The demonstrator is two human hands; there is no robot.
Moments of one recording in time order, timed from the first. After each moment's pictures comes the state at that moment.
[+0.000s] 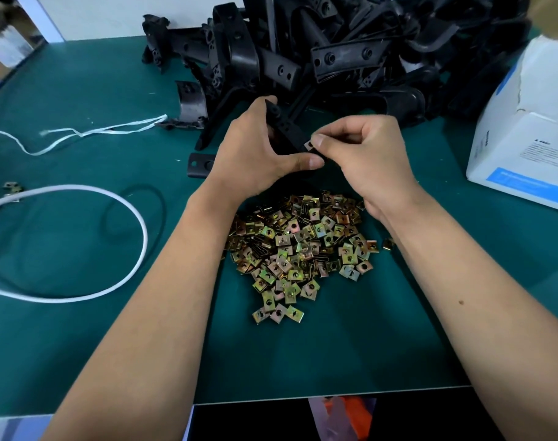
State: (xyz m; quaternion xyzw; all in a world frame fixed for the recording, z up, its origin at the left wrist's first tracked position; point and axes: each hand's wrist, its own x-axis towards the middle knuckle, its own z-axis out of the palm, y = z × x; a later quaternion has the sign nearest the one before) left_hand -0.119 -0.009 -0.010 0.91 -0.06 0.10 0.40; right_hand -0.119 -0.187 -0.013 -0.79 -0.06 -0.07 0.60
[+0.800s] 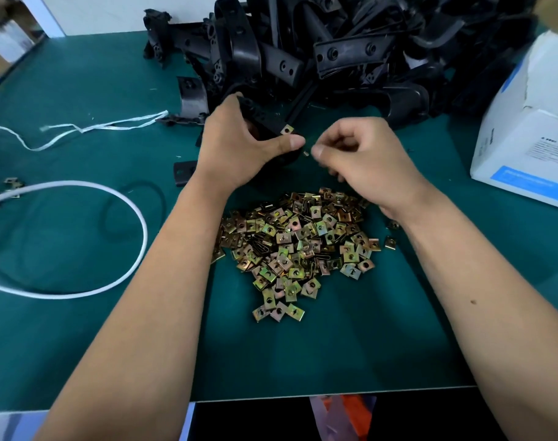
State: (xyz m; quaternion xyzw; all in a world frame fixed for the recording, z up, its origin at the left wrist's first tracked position) left_hand -0.113 0.006 -0.012 0.90 0.03 0.14 0.42; right_hand -0.121 -0.198 -0.010 -0.84 -0.14 0.01 0.52
